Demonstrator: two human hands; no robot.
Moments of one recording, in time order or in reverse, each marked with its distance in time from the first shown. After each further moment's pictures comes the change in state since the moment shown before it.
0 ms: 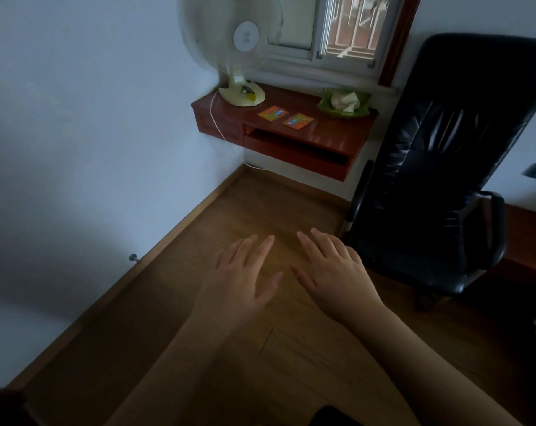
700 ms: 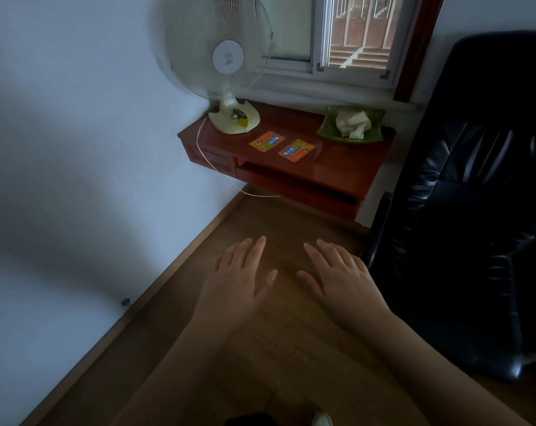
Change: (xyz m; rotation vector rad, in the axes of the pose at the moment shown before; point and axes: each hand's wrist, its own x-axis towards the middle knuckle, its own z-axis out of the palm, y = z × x) left_hand 0.293 -0.005 0.040 0.098 -0.001 -0.122; right_hand 0.254 0.155 -0.021 0.084 -0.089 -0.002
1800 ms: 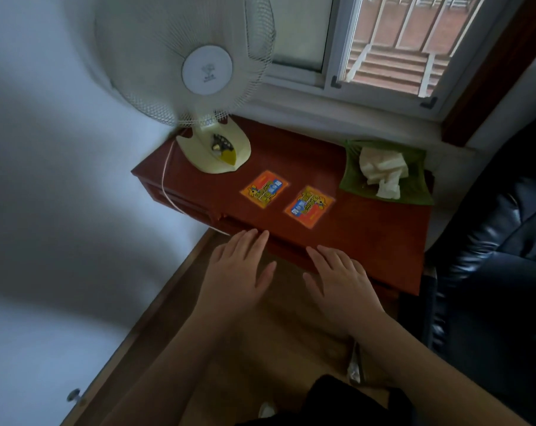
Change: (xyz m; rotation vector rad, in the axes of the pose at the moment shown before) left_hand 0.410 -0.154 0.044 -0.086 0.040 0.153; right_hand 0.418 0.022 0.004 -0.043 0.023 0.098
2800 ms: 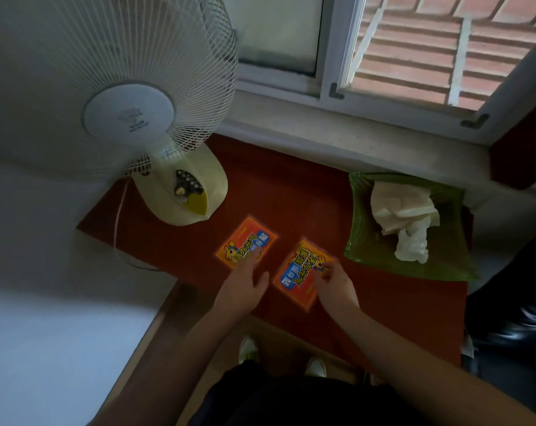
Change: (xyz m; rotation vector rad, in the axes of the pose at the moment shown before) left_hand 0.258 -0.056 0.139 -0.545 -0.383 -0.337; right_hand 0.275 0.113 0.071 0.701 -0.109 0.640
